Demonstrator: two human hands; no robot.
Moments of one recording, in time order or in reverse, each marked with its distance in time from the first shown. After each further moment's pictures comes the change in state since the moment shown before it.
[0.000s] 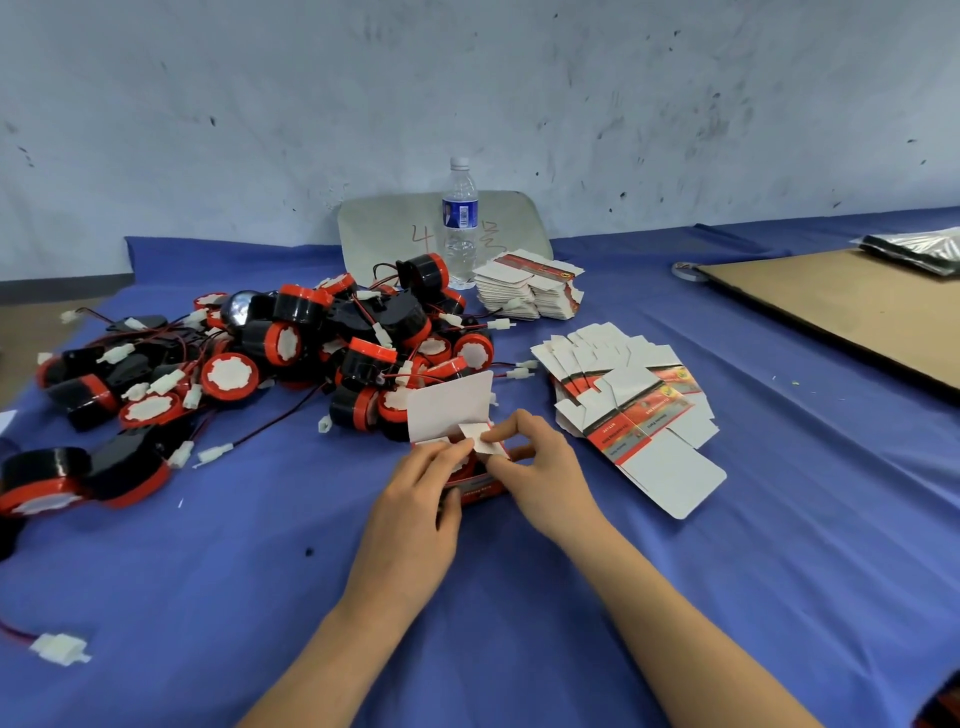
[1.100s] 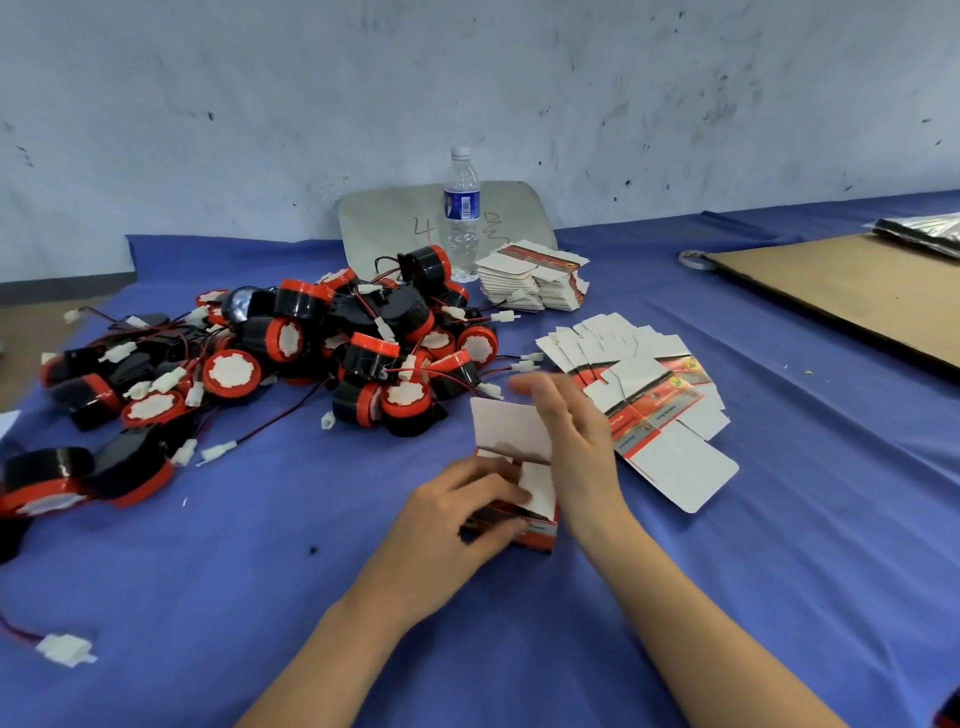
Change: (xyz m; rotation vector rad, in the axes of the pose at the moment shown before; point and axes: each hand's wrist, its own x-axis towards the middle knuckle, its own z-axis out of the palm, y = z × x) left_hand 0.001 0.001 -0.002 -0.208 -0.205 0.207; right_hand -0.002 -0.021 -0.009 0.425 0.194 -0.171
